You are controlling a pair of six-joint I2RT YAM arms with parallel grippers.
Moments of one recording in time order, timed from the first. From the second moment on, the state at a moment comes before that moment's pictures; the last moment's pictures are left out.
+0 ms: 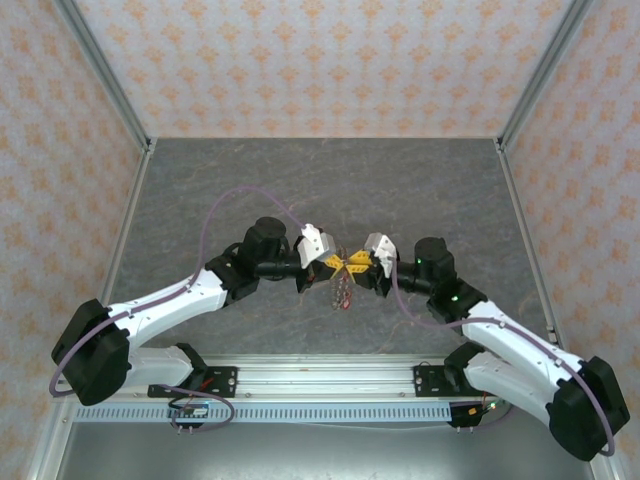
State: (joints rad) left arm -0.71 1.25 0.75 0.07 0.56 0.17; right arm 0.59 0.88 0.45 0.11 -0.55 -0.18
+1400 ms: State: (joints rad) left arm -0.71 1.25 0.78 -0.01 0.54 0.23; right arm 0.62 0.85 0.72 -0.30 -0.46 -0.45
